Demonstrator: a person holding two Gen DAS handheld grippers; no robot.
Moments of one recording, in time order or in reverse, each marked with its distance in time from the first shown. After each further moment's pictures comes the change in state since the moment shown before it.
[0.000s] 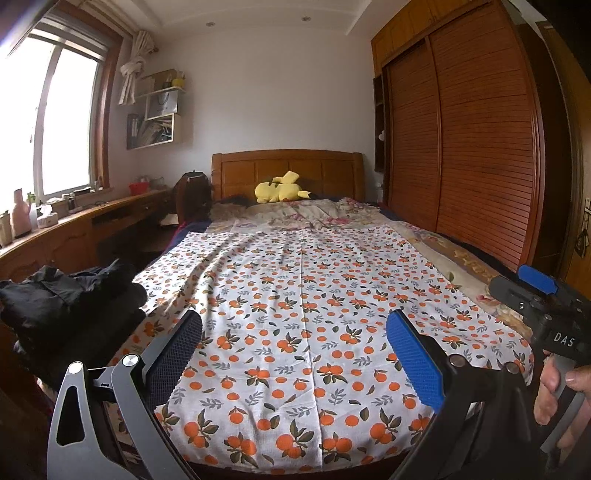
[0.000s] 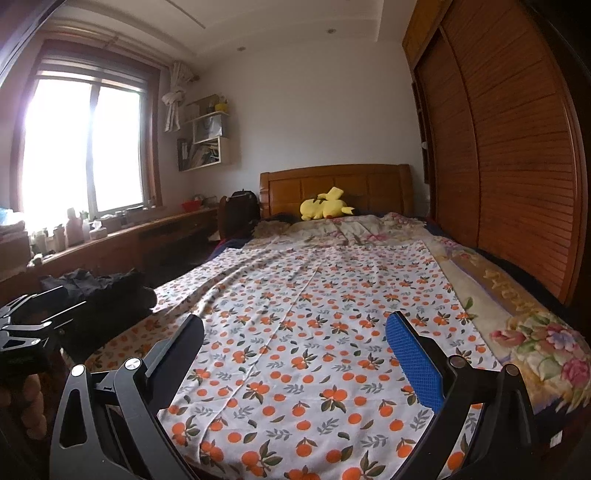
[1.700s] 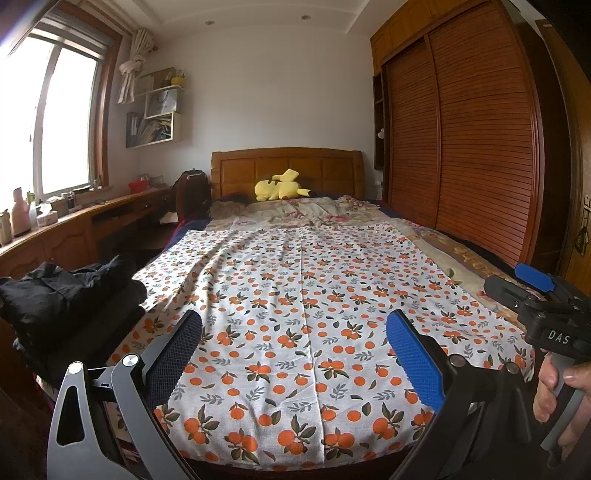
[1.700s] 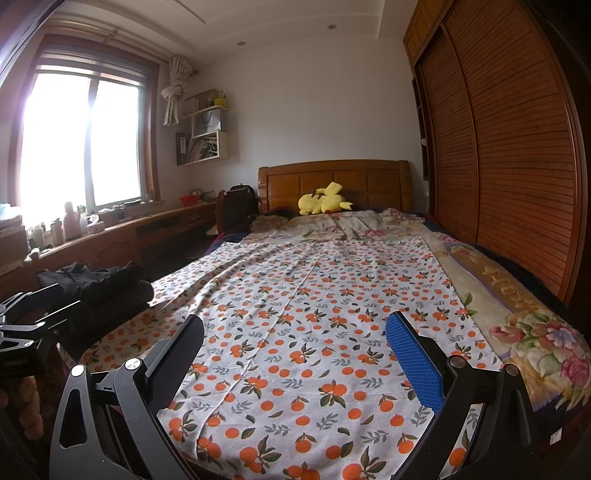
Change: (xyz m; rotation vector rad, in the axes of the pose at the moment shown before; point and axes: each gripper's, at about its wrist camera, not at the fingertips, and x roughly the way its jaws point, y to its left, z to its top) left arm 0.000 0.003 -0.003 0.003 0.012 -0.001; right arm 0.003 0.002 -0.006 -0.004 0.020 -0.007
